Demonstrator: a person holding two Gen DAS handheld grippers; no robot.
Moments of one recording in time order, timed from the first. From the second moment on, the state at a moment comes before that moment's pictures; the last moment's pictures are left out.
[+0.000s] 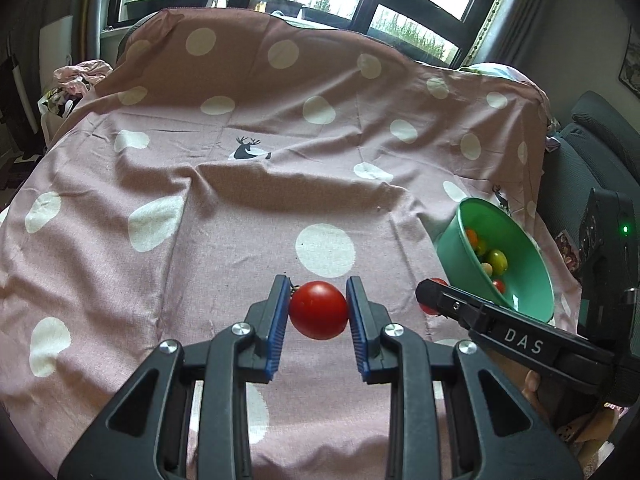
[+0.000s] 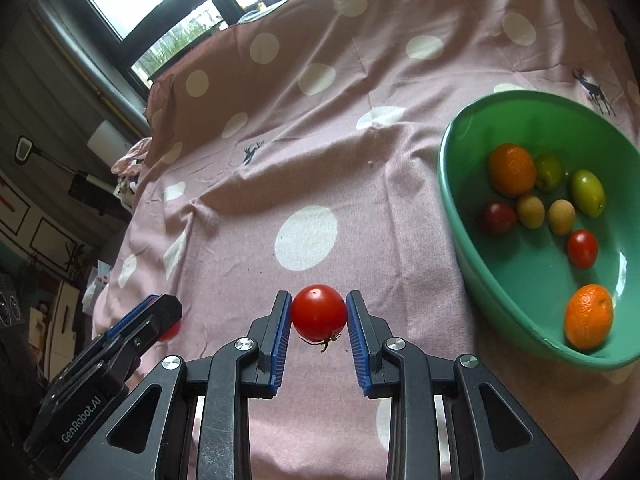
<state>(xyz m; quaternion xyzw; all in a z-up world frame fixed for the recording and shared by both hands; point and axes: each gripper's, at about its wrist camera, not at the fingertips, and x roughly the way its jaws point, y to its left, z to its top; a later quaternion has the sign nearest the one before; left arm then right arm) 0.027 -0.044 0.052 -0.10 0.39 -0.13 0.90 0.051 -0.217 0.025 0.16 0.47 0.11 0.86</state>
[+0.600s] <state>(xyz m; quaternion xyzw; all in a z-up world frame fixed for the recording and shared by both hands) 0.008 -0.133 0.092 -0.07 0.35 -0.19 0.92 0.024 -0.287 0.081 0.18 0.39 0.05 0.90</state>
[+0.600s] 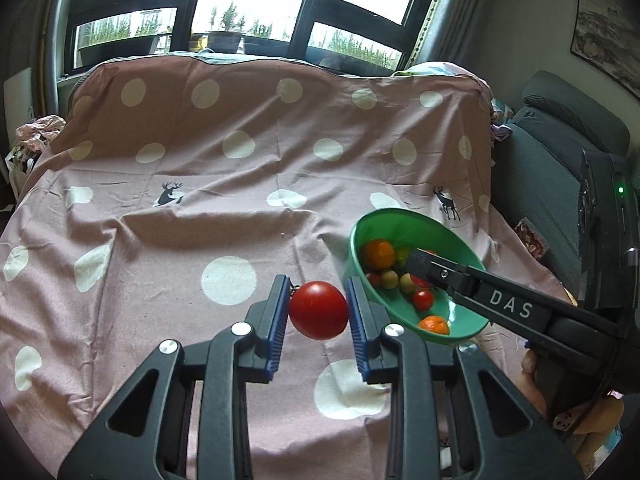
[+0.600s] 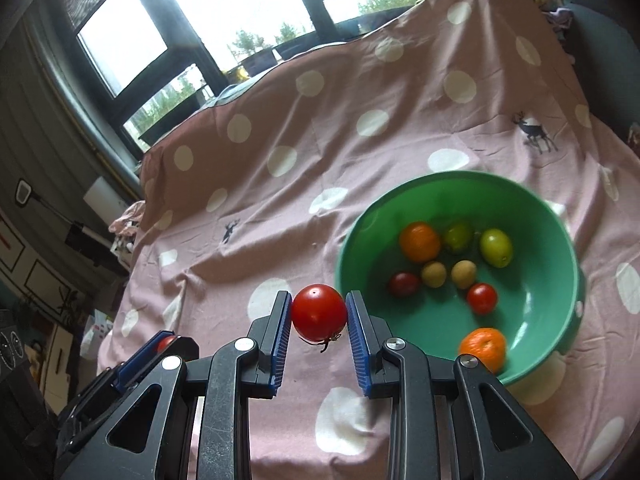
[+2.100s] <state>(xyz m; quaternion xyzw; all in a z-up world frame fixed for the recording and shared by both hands) 0.061 -0.256 0.036 -0.04 0.46 -0.27 0.85 0.028 -0.392 0.047 0.23 0.44 -0.07 0.86</state>
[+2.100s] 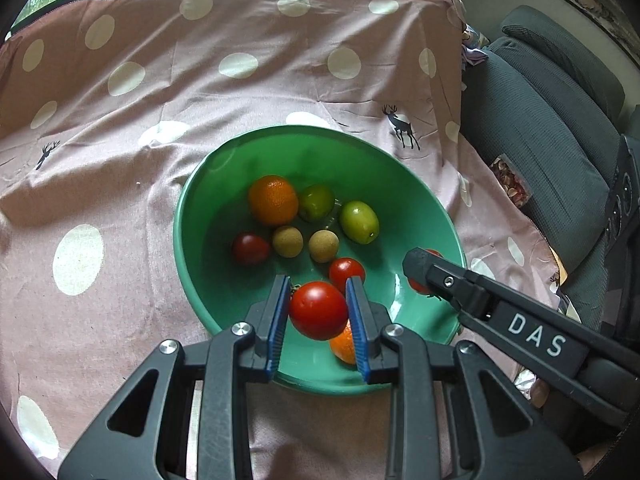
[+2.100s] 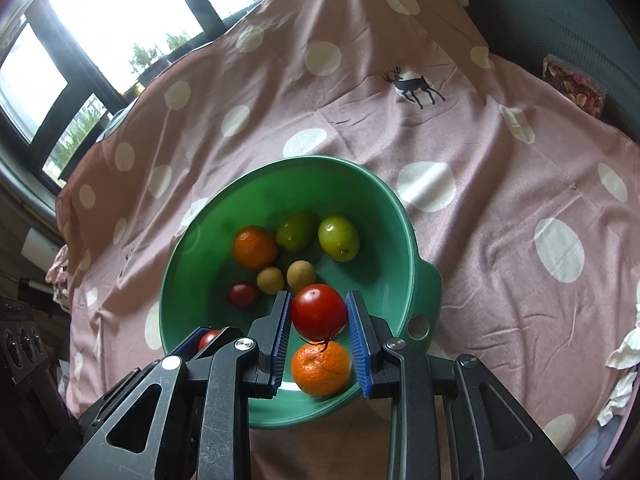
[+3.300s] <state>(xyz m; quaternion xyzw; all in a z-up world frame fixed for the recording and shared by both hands) 0.039 -0.217 0.077 -0.05 0.41 -0.22 0.88 0.014 -0.398 0.073 0.24 0.39 -0.08 0.89</state>
